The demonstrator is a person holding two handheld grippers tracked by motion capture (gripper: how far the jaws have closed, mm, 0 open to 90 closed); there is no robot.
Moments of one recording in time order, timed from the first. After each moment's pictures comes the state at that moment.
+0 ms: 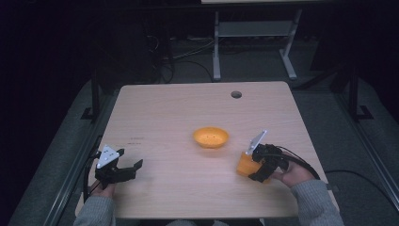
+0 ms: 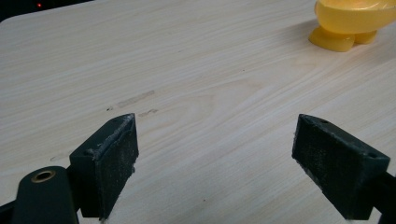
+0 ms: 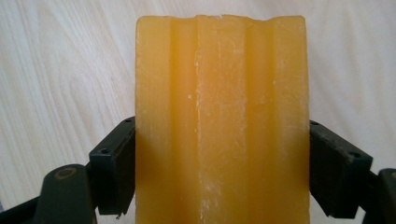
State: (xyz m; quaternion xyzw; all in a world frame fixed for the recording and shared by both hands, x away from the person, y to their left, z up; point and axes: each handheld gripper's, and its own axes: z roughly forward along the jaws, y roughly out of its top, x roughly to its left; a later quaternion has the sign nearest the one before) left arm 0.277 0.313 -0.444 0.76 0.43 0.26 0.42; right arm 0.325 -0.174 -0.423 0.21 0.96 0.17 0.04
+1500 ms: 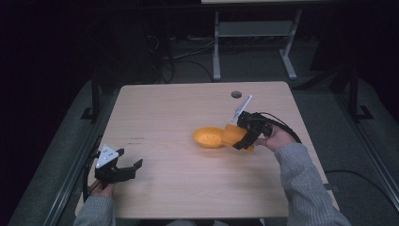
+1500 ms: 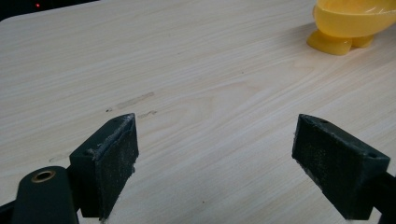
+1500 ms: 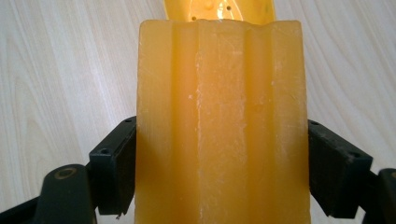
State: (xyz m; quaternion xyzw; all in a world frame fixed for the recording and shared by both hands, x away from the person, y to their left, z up) left arm 0.277 0.315 -0.443 0.75 0.43 0.26 0.42; right arm 0.405 -0.138 -0.373 0.18 0.96 0.21 0.04
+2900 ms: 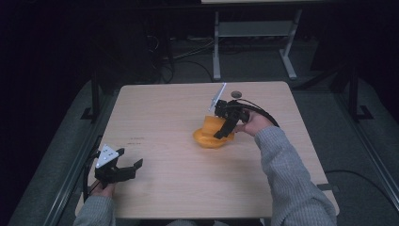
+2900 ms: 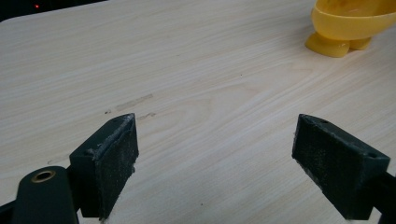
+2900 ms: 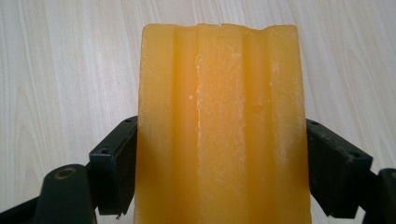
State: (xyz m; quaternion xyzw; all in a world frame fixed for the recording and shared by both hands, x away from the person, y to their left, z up) left arm 0.277 0.314 -0.442 0.75 0.43 0.26 0.43; right arm 0.439 -0.075 -0.352 0.12 0.97 0.21 0.03
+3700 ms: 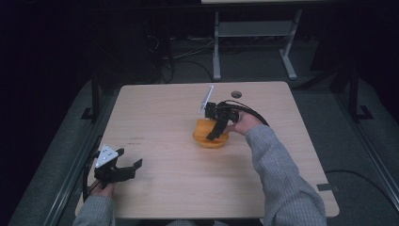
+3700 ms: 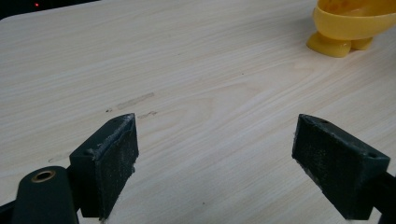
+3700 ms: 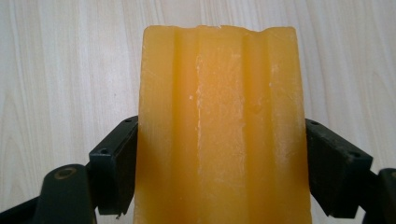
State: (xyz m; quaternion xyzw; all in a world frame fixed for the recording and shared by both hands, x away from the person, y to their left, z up) left arm 0.278 0.316 -0.443 0.75 0.43 0.25 0.43; right arm 0.450 -0.046 -0.367 0.09 0.98 0.19 0.02
